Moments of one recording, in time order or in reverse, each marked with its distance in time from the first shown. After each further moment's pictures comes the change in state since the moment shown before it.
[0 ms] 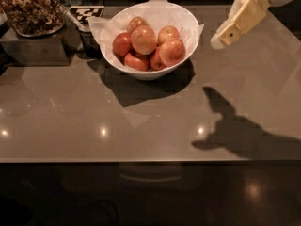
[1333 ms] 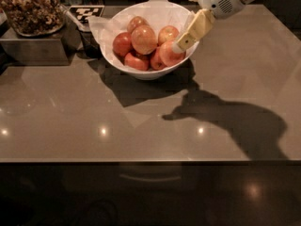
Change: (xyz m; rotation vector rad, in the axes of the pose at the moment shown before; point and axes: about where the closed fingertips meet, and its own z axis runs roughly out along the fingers) arm -0.012 -0.022 0.099 -0.073 -0.061 0.003
